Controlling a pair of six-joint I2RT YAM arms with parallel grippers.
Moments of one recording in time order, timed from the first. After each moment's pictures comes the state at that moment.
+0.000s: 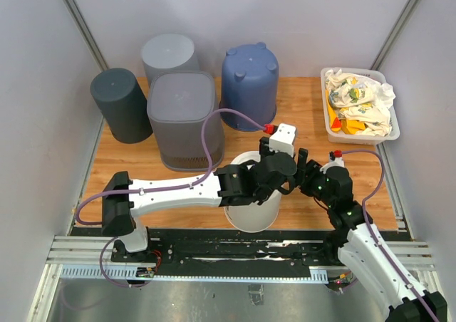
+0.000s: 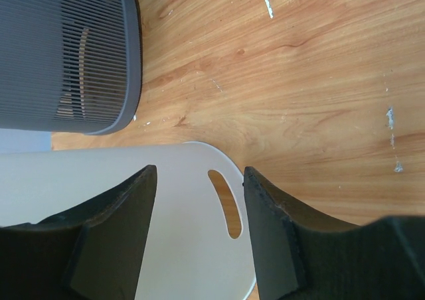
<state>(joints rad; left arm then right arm) -1.34 1.67 1.48 -0.19 -0.73 -0.55 0.31 0.55 0.26 -0.14 -0.13 0.84</state>
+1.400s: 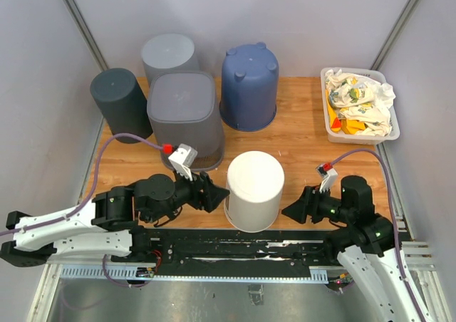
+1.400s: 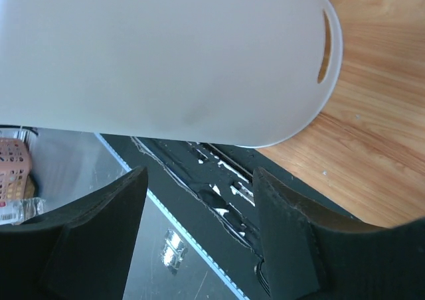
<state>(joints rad) -1.34 0.74 0.93 -0.50 -0.53 -0.68 0.34 0.30 0.55 -0.87 -0.55 0.45</state>
